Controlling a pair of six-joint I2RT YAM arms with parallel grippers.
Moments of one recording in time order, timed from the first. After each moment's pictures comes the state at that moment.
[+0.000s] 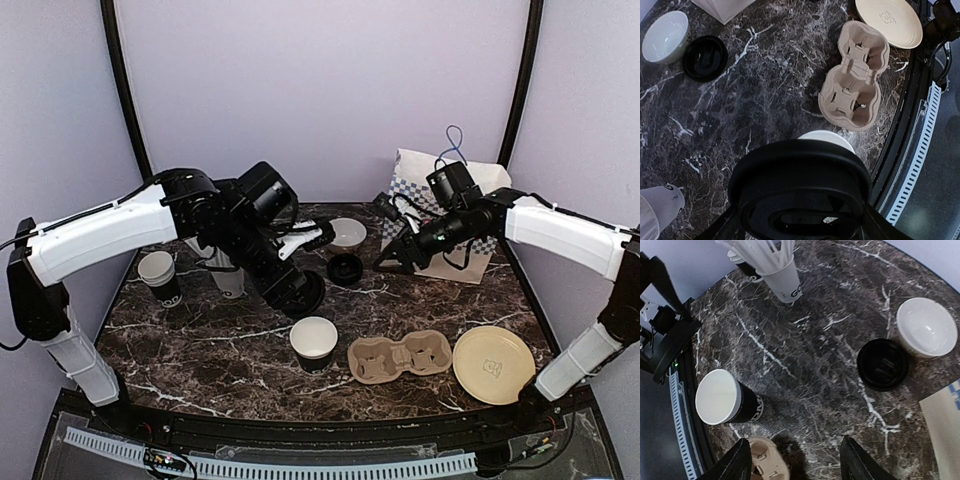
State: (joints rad) left arm -0.99 1.62 1.62 -1.03 0.13 0.03; right arm 0.57 1.49 1.25 -0.60 -0.59 -0.19
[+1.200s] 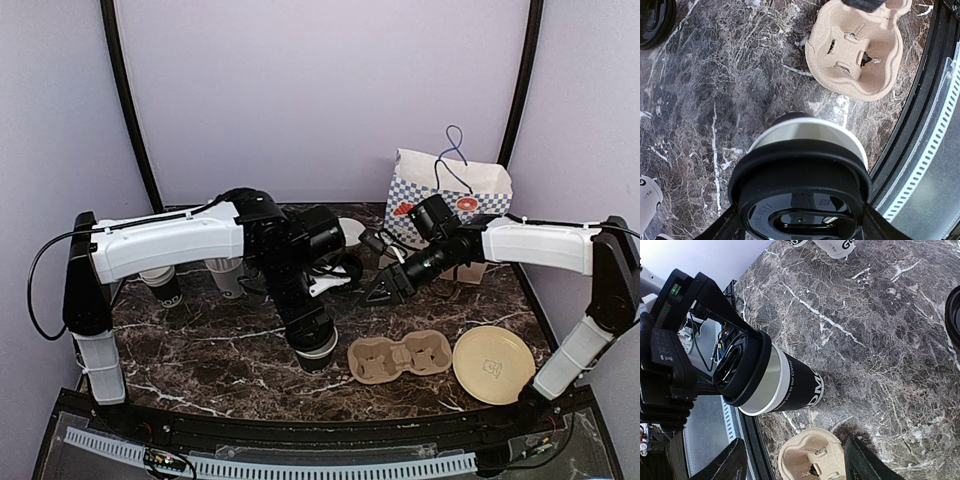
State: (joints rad) left arm -1.07 1.91 1.77 -1.23 0.09 0.03; right arm 0.63 1.58 1.10 -0.50 -0.84 -0.02
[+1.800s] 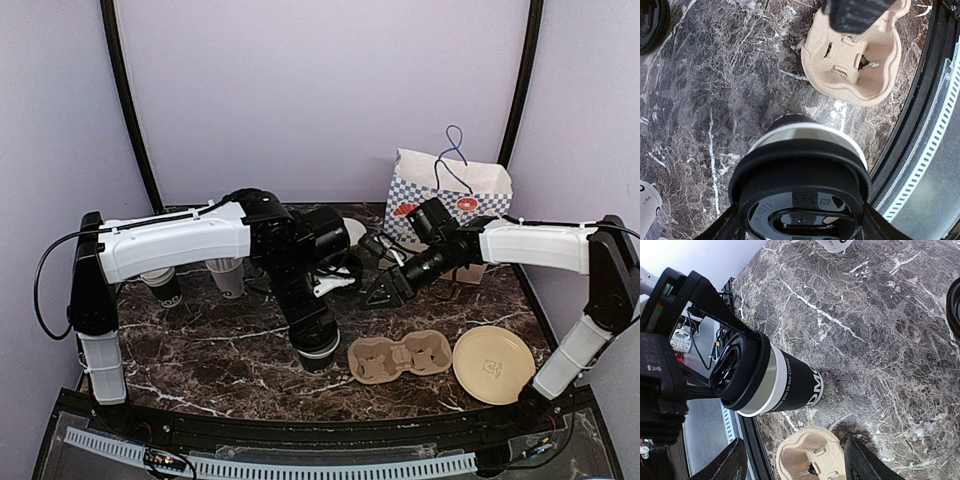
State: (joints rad) left arm -1.07 1.94 1.80 -1.23 0.10 0.04; right arm 0.63 1.60 1.09 -0.49 -0.84 -0.02
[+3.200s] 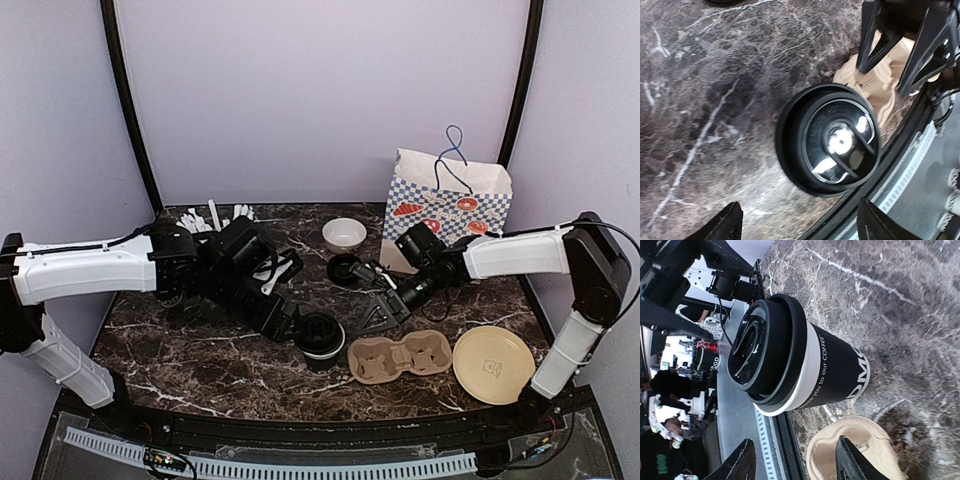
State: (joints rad) left arm -1.01 1.46 1.19 -0.76 0.11 -0.43; right arm 0.67 1.67 0.99 -0.42 -1.01 0.06
